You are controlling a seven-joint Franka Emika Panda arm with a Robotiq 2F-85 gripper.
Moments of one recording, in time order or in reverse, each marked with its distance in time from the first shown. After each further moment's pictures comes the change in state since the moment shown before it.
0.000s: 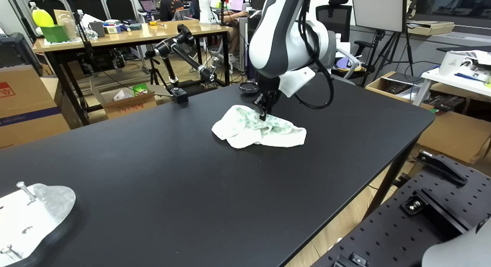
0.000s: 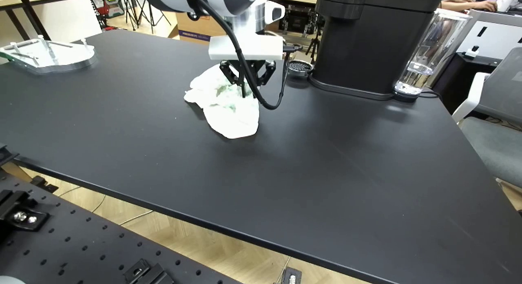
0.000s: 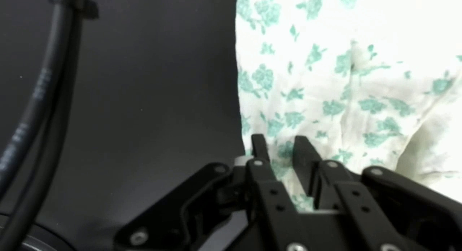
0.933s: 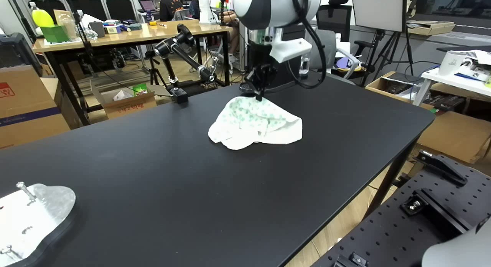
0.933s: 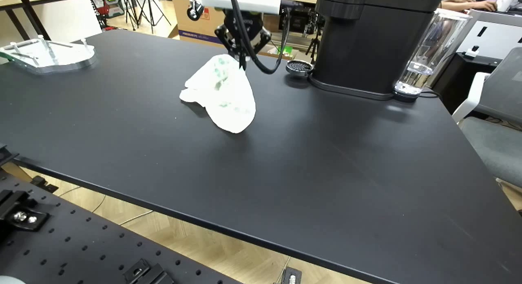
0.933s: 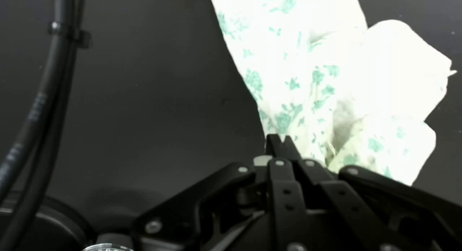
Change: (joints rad) arm -0.040 -0.158 0.083 0.061 0.112 -0.318 -0.006
